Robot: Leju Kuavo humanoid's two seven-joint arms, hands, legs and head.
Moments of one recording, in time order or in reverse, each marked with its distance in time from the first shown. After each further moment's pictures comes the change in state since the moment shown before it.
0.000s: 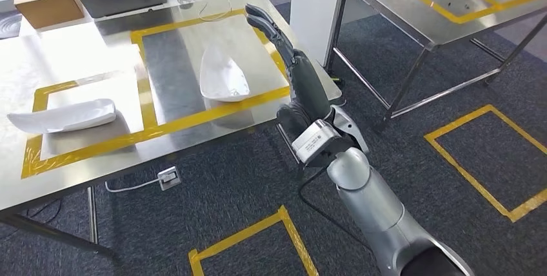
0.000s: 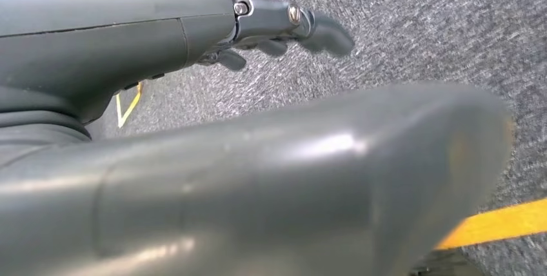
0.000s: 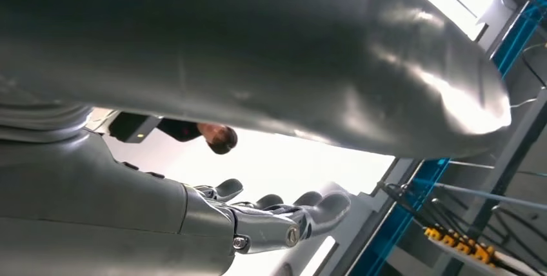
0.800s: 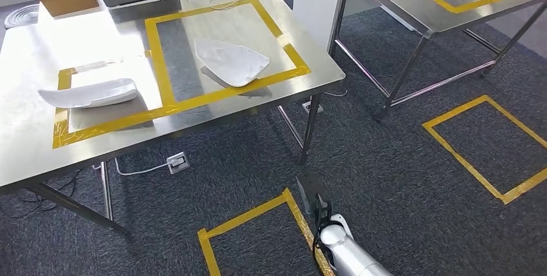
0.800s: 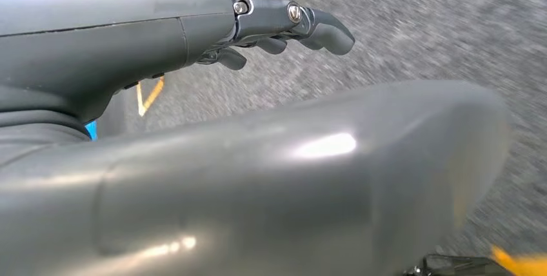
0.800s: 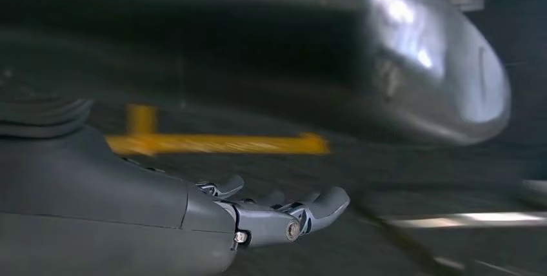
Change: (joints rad) left arm 0.043 -0.008 0.012 0.004 0.025 0.019 -0.001; right arm 0.287 0.100 -0.104 1.053 -0.288 -0.282 0.207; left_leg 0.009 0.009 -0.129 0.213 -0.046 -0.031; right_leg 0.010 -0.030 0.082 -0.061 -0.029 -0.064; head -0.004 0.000
